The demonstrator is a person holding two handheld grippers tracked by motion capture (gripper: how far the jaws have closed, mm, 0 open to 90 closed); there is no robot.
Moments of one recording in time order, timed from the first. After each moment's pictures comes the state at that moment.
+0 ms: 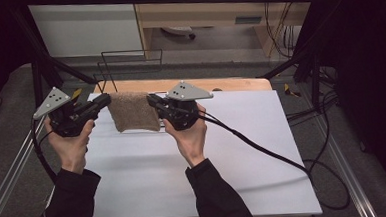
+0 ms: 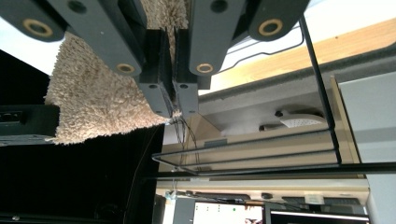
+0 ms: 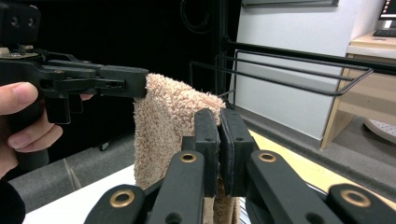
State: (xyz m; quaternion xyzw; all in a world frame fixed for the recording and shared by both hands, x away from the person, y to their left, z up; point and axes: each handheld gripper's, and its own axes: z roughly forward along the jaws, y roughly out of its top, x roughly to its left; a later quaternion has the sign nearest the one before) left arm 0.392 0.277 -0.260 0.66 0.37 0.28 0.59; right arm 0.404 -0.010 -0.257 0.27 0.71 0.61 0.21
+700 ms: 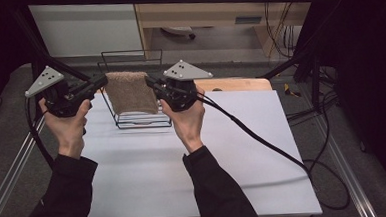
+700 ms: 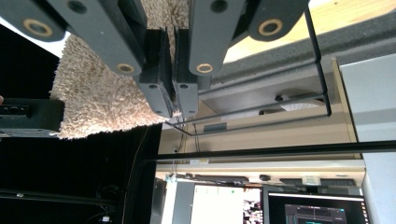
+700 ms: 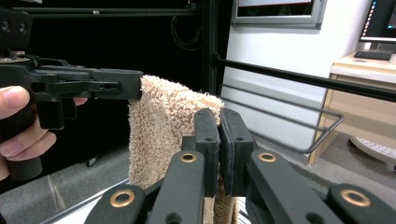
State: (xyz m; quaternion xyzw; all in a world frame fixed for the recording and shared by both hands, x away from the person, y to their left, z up) left arm 0.416 0.279 -0.224 0.65 0.37 0.28 0.60; right arm 0.427 -0.007 -0.223 0.27 0.69 0.63 0.24
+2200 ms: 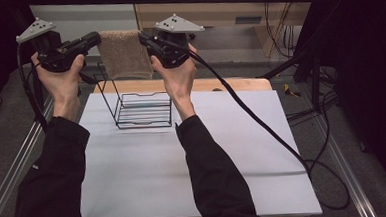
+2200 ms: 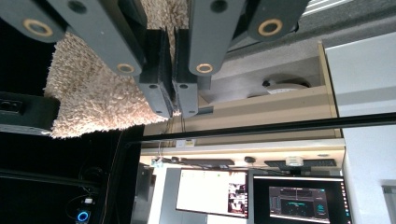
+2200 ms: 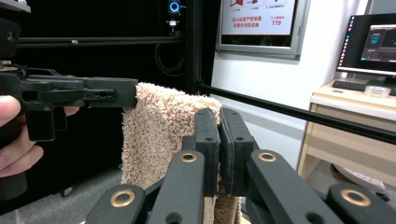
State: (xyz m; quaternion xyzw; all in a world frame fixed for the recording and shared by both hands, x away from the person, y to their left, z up) left arm 0.481 0.283 -0.160 0.63 0.38 0.31 0.61; right arm 0.490 0.007 -0.163 0.27 0.67 0.64 0.27
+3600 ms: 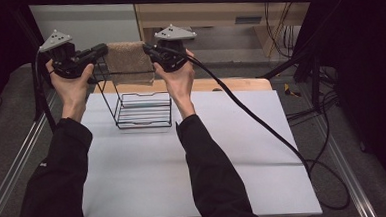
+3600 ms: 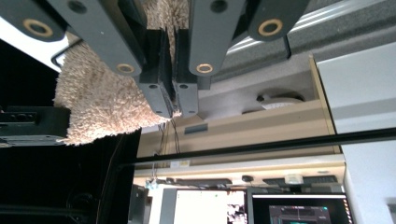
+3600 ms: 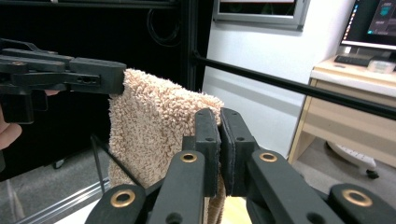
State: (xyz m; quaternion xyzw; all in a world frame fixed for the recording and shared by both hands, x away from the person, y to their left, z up) left arm 0.505 0.286 -0.206 0.66 0.38 0.30 0.58; right arm 0.527 0.012 -0.206 0.28 0.70 0.60 0.26
